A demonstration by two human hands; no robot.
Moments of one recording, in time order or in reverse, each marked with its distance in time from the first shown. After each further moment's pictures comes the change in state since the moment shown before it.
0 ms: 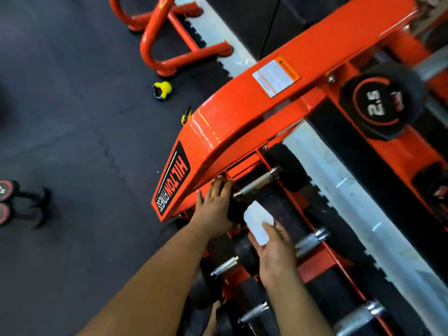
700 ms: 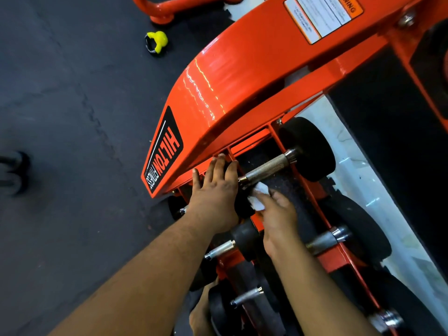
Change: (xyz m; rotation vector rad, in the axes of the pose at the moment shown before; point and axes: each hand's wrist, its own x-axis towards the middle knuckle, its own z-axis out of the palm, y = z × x) left_hand 0.016 0.003 0.005 0.106 -0.034 -0.047; right_hand 0.080 0.009 0.027 -0.400 -0.108 -0.059
